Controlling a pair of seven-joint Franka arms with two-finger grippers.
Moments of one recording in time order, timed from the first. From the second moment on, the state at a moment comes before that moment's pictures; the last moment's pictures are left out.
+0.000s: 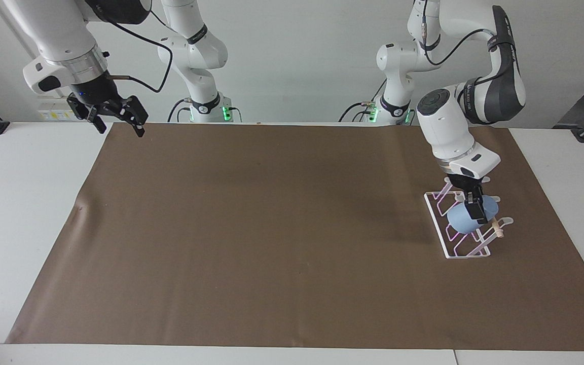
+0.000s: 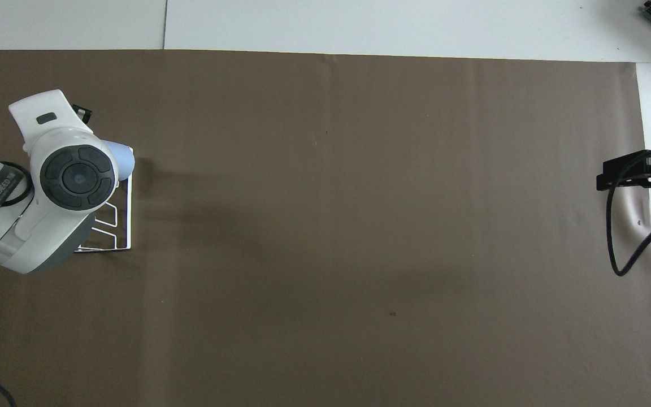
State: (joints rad) left arm 0.01 0.09 -0.21 -1.98 0.87 2.21 -1.89; right arm -0.06 0.00 0.02 -1.53 0.00 1.52 0.07
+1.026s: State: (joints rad) left arm -0.04 0.08 -0.24 -1.94 0.87 2.16 -1.72; right arm -0.04 -0.02 -0.01 -1.57 0.00 1.50 0.05
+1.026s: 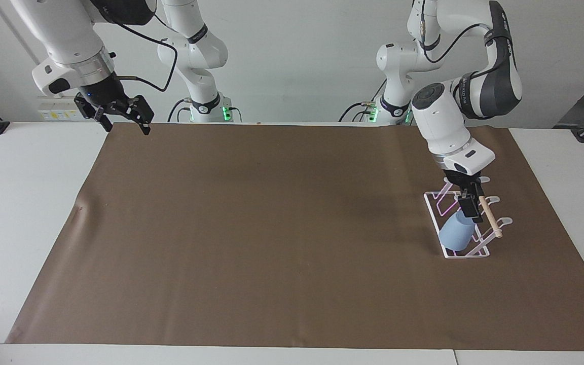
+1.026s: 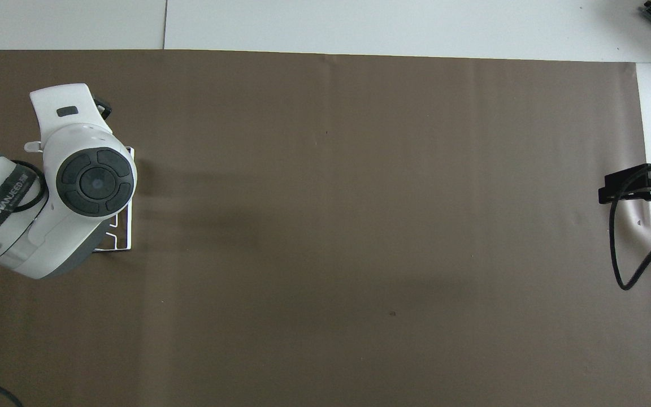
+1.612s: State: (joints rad) left arm -0.06 0.04 -0.26 -1.93 0.71 2.14 -1.57; right arm -0.04 -0.03 -0.01 -1.57 0.00 1.50 0.05
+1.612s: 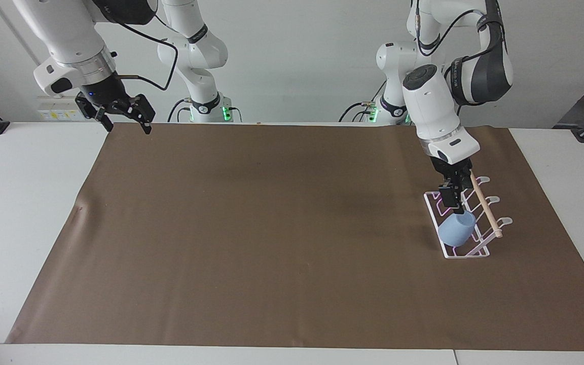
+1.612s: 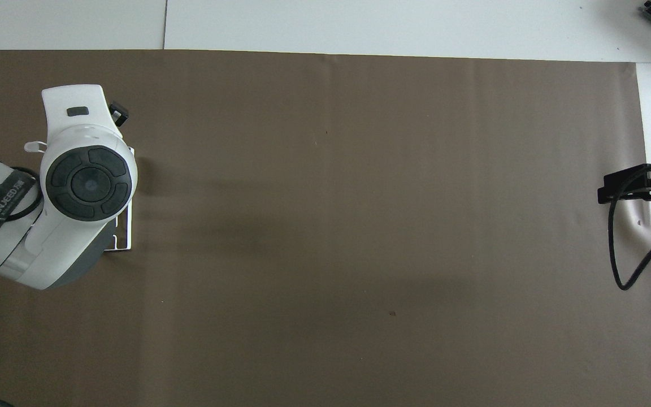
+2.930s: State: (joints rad) left arm -0.11 -0.07 -0.10 -1.88 0.21 1.97 -0.75; right arm -0.03 -0.03 -0.02 -1.58 -0.05 1.51 0.05
